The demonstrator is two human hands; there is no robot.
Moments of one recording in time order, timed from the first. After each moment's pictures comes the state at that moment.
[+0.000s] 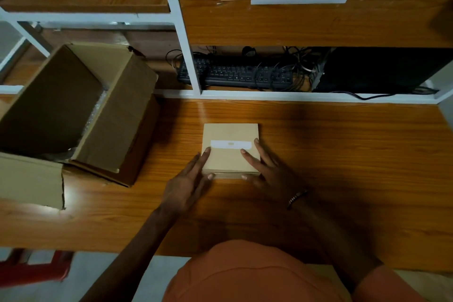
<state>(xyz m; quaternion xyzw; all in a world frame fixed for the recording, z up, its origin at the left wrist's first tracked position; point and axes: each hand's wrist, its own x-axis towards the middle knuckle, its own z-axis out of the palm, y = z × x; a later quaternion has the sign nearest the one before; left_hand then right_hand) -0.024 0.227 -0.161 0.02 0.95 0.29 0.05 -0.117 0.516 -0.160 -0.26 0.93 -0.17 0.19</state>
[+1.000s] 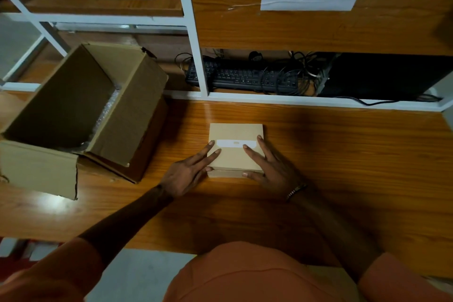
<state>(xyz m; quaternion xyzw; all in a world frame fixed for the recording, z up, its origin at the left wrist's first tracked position) -0.051 0.188 -0.165 0.23 0.95 0.18 -0.01 -0.129 0.502 -0.159 -0.27 0.94 -0.13 0.17</state>
